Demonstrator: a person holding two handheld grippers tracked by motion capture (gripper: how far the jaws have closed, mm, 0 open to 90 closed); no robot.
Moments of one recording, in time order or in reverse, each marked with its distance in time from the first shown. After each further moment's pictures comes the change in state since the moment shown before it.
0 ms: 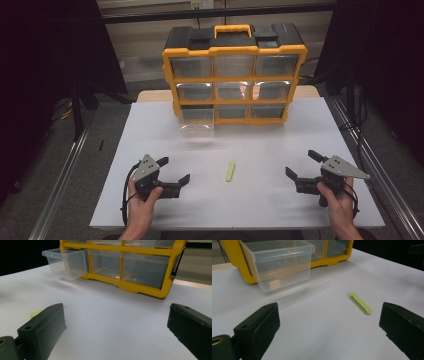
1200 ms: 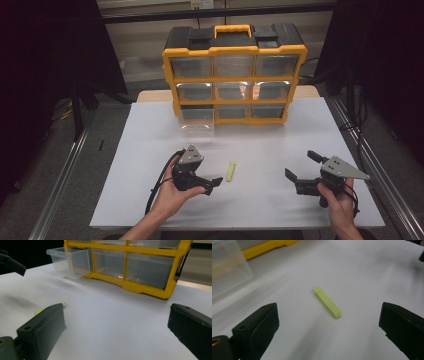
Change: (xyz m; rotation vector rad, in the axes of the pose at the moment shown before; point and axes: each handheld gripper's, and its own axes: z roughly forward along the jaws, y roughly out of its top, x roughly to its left) left arm -0.042 0.038 0.069 0.257 -0.211 0.097; right arm 0.001 0.000 -0.001 0.007 0.021 -0.012
